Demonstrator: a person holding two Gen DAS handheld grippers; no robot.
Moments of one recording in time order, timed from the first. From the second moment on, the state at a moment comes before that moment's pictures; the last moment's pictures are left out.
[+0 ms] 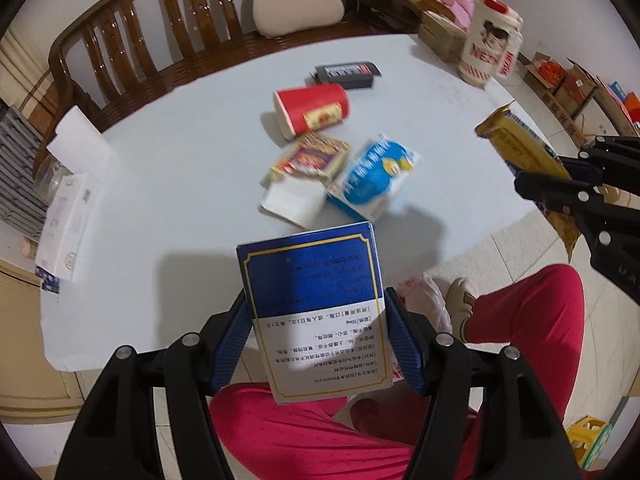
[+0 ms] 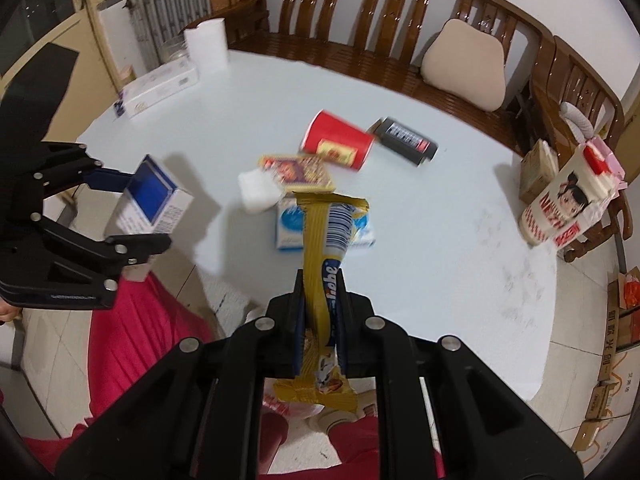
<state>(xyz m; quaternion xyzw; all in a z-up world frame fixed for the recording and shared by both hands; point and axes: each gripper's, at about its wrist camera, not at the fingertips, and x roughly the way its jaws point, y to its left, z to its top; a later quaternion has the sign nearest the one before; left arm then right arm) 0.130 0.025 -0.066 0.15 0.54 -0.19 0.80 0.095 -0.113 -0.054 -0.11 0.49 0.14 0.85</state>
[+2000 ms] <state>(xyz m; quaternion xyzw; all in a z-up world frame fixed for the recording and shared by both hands) 0.085 -0.040 -0.363 0.13 0.69 -0.21 0.68 0.056 -0.142 -0.344 -0.02 0.65 0.10 0.76</state>
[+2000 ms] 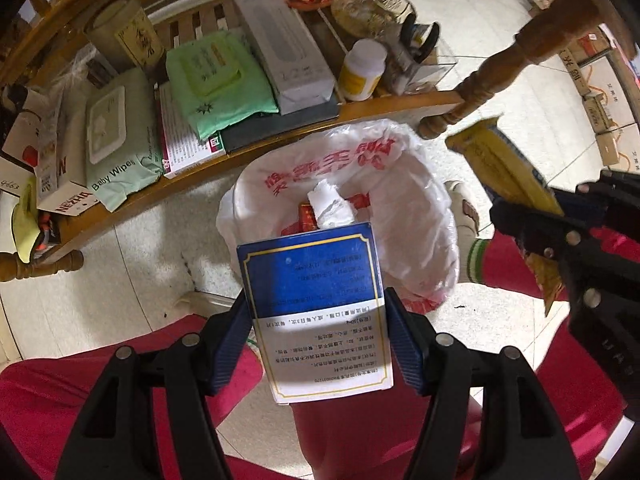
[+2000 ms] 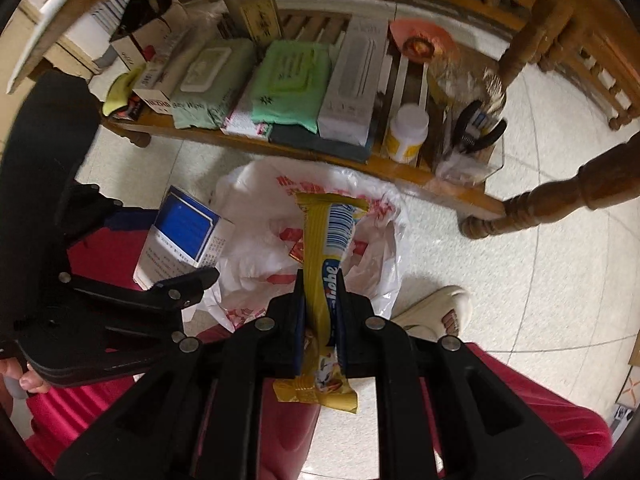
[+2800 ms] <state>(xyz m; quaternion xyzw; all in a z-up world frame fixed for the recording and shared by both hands) 0.106 -0.042 -0.447 0.10 0.75 -0.17 0.63 0.072 -0.148 -0.441 0.03 0.71 0.08 0.70</state>
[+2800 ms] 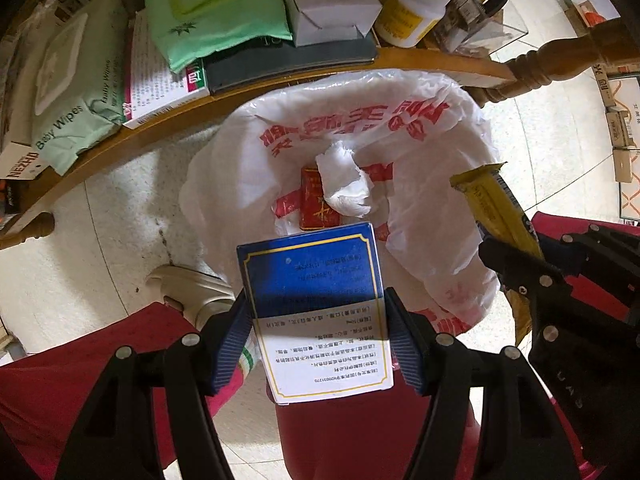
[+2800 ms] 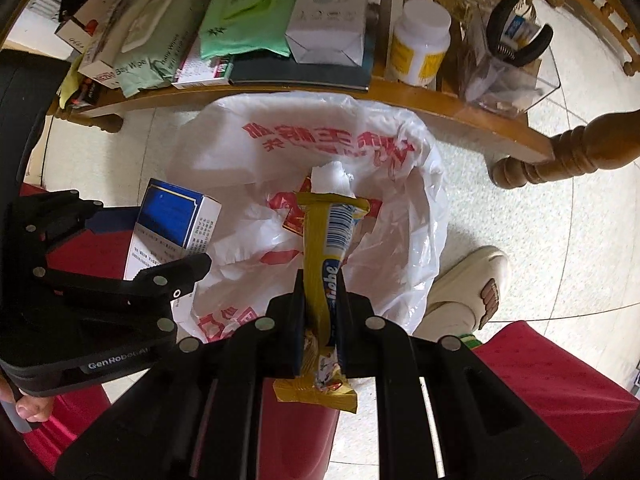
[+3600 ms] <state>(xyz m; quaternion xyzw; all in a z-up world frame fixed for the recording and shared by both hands) 0.111 -0.045 -0.471 0.09 0.77 -0.16 0.61 0.080 -0.150 -0.452 0.07 0.71 0.08 0.70</state>
